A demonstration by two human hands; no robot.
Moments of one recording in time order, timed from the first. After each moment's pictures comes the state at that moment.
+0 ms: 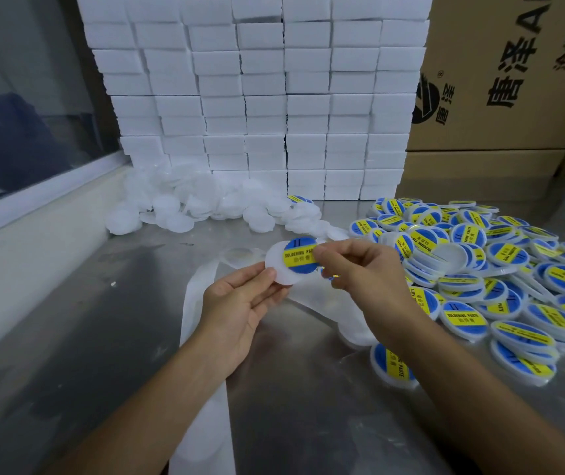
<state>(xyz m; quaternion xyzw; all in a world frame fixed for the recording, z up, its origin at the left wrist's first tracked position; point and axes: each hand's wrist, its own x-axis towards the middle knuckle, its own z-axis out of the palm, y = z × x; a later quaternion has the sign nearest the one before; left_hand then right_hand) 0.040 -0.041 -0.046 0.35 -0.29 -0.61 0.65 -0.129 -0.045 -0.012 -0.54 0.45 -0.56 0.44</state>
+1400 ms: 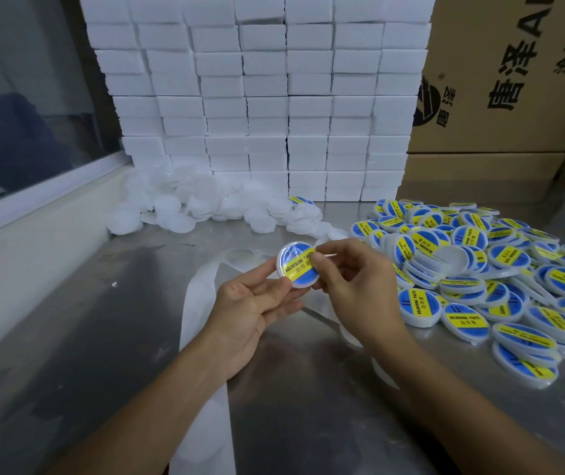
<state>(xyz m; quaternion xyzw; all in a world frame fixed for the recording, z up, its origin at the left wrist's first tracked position) 0.039 -0.031 -0.043 0.33 -0.43 -0.61 0.57 -0.116 -0.049 -0.033 -0.62 0.44 -0.60 0.25</state>
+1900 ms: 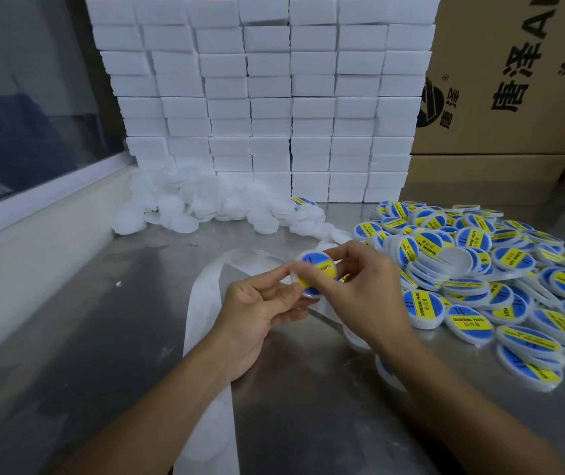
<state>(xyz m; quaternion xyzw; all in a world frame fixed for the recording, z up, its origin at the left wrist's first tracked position) 0.036 -0.029 -0.046 0.34 -0.50 -0.58 0.55 -0.116 -0.043 -0.027 -0.64 0.51 -0.53 0.20</state>
